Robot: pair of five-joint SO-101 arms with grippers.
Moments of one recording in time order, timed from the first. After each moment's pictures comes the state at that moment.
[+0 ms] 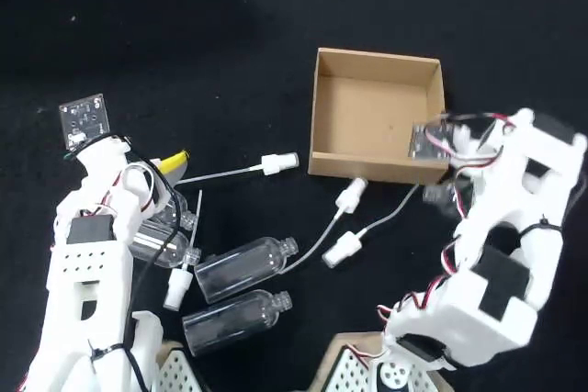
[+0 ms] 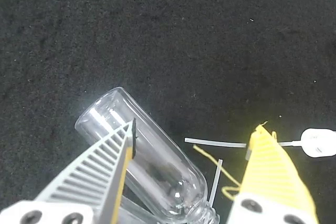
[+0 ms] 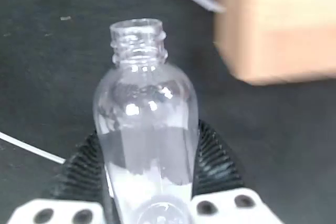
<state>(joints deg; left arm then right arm) -11.4 -50.4 66.7 35.8 8.3 31.7 3.8 12.4 76.9 104.8</state>
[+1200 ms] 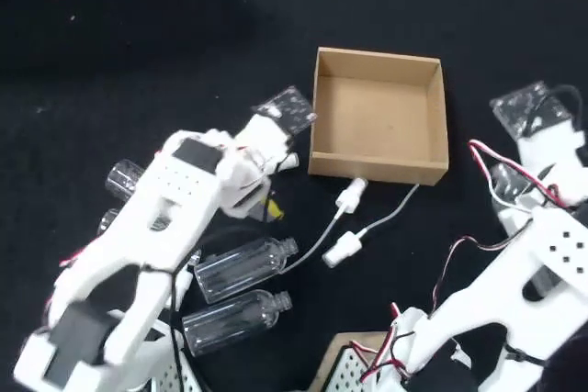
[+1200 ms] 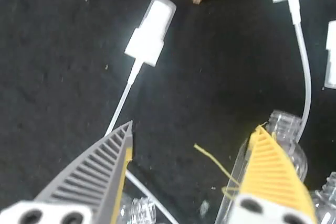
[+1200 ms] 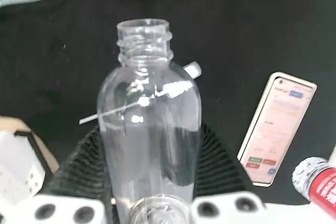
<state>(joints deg) 20.0 -17.1 30.8 58.9 -29.1 45.5 -33.8 13.2 98.0 63.7</state>
